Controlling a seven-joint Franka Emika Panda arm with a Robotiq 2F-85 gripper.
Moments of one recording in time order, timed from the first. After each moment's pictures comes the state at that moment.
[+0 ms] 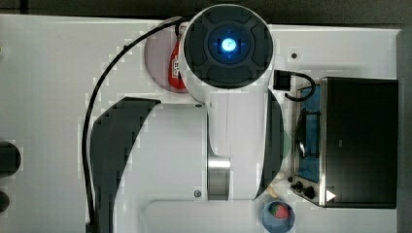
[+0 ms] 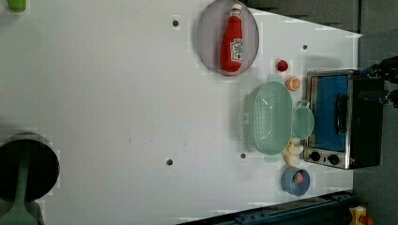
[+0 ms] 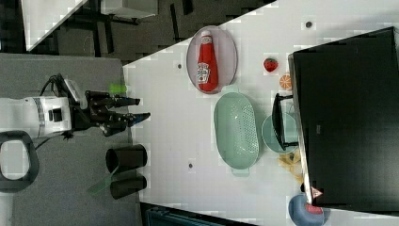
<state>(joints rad) 0.01 -0.03 -0.01 -1.80 -0.02 0.18 0.05</state>
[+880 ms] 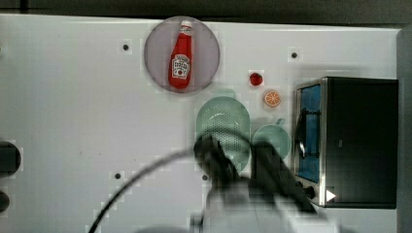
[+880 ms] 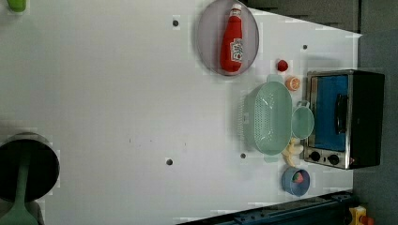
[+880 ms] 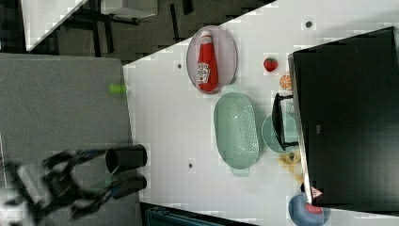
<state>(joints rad) -0.02 -0.49 -0.02 -2.11 -0.03 0.22 0.14</state>
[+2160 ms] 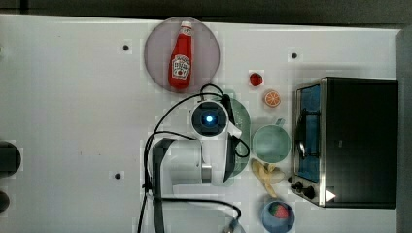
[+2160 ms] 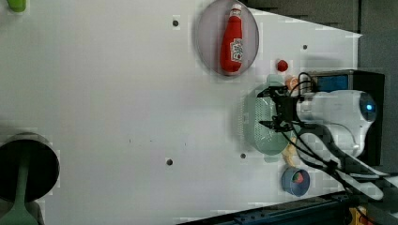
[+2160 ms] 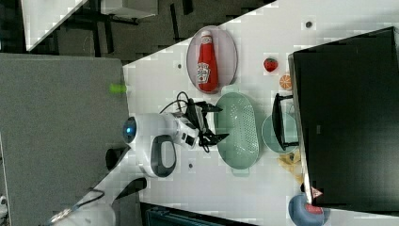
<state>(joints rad) -0.01 0.31 0.04 -2.36 -0.03 1.06 0.63</state>
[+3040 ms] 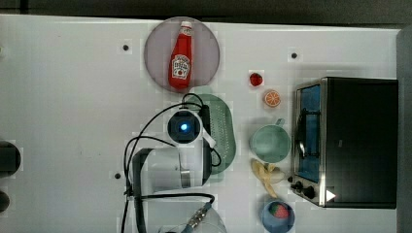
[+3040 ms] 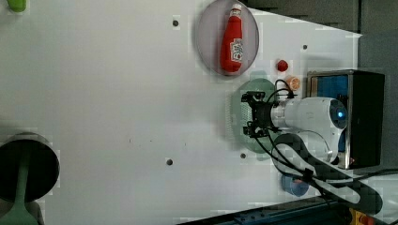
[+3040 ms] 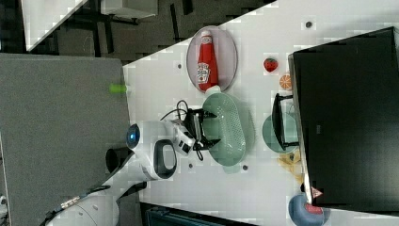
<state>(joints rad) 0.01 0.37 0.14 -2.39 0.01 1.17 0.83</state>
